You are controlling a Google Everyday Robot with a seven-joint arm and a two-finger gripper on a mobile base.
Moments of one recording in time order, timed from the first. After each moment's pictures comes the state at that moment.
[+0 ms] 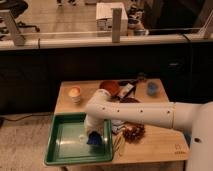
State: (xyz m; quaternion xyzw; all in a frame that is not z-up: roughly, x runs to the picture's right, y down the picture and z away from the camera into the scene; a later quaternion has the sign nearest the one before) arm -0.057 0.214 0.770 -0.18 -0.32 -0.65 0.66
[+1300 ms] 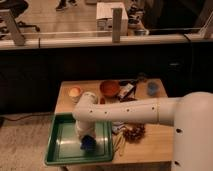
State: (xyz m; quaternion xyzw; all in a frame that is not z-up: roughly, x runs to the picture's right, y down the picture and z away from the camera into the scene) arm -0.086 0.257 0.759 -0.20 -0.34 -0.70 0.60
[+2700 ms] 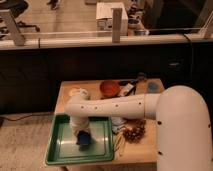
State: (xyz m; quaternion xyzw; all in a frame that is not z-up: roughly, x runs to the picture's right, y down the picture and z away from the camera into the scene) arm -0.142 0.243 0.777 -0.19 -0.34 -0.73 0.56
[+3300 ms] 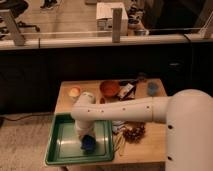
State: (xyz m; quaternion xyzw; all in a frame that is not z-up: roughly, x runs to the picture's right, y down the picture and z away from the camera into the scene) arm -0.077 0.255 0.772 -0.20 -0.34 -0.70 0.59
